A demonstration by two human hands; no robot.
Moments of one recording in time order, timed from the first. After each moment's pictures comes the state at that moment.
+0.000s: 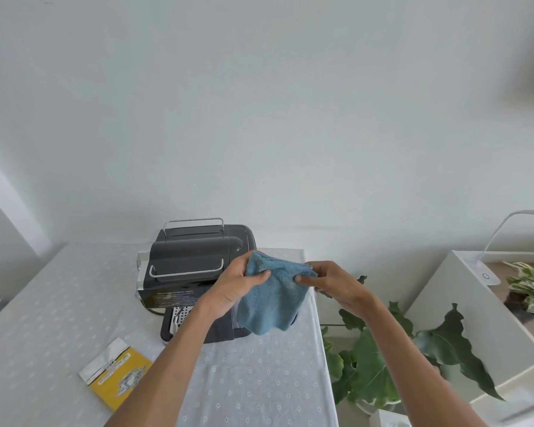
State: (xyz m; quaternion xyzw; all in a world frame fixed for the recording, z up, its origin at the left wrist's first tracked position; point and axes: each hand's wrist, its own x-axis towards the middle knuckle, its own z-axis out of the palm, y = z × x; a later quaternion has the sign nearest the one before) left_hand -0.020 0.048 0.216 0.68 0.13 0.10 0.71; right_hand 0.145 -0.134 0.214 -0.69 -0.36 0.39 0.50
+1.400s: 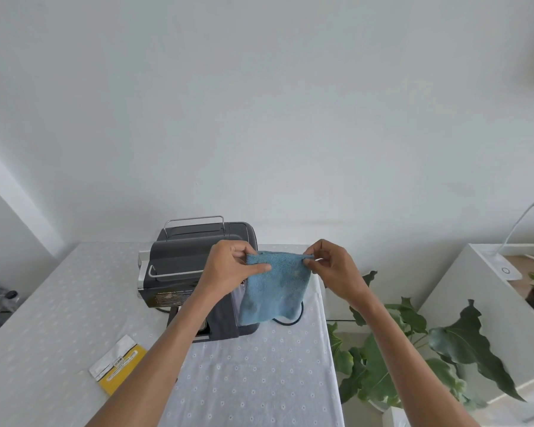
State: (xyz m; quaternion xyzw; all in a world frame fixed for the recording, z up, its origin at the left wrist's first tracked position) left_hand -0.014 0.058 0.231 0.80 0.22 0.22 0.51; right_hand 0.155 -0.127 0.209 -0.73 -0.38 0.18 0.54
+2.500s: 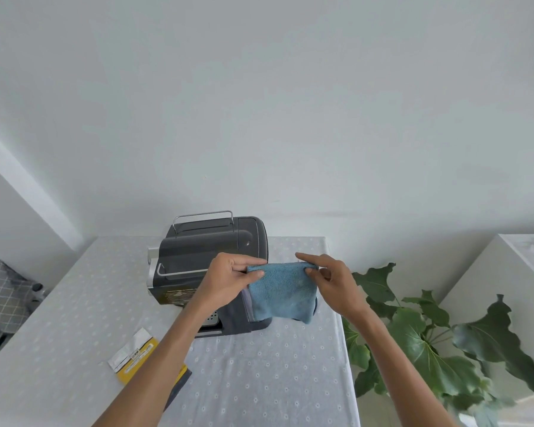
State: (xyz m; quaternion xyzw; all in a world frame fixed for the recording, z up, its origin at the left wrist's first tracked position) left_hand -0.030 0.071 0.210 0.80 0.26 0.14 0.52; right_hand 0.141 -0.109 0.161 -0.73 -0.38 0.18 0.55
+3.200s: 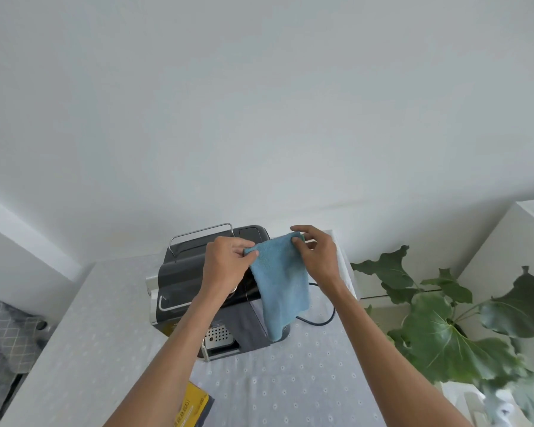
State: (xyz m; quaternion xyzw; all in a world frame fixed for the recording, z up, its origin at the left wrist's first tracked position) left_hand 0.024 0.129 0.223 0.85 0.33 0.21 0.36; right_hand 0.164 -0.005 0.156 -0.72 -0.20 0.13 0.65
